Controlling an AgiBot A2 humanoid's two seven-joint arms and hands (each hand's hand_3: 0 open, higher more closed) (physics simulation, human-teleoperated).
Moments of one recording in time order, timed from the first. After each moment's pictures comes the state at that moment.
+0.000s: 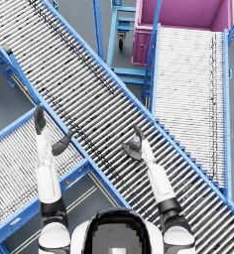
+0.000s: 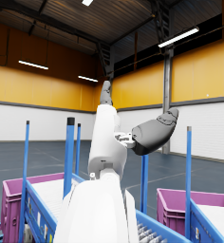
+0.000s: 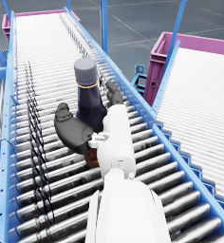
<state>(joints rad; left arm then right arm) 0.51 1.36 -0.10 -1.78 1.33 0.00 0.00 0.40 -1.42 0.41 1.11 1.29 0.01 0.00</state>
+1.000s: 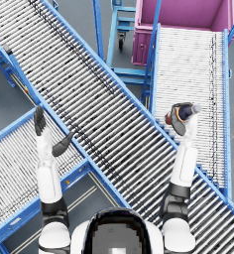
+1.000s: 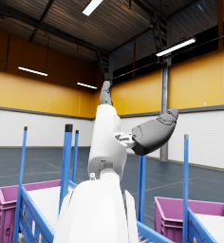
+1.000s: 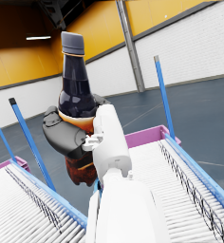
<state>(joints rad) 0.53 1.38 -0.10 -1.81 1.33 0.00 0.00 0.69 -1.45 -0.21 1.26 1.29 0.17 0.00</state>
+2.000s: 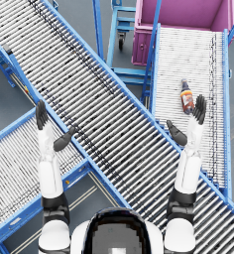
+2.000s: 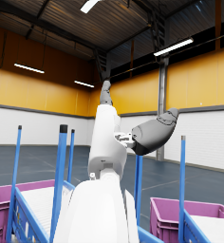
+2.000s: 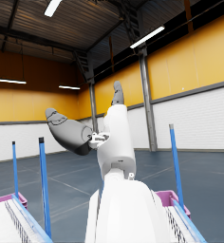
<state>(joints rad) 0.61 1.39 -0.07 -1.72 1.33 0.00 0.00 0.65 -1.36 -0.09 1.64 1.29 0.00 0.00</state>
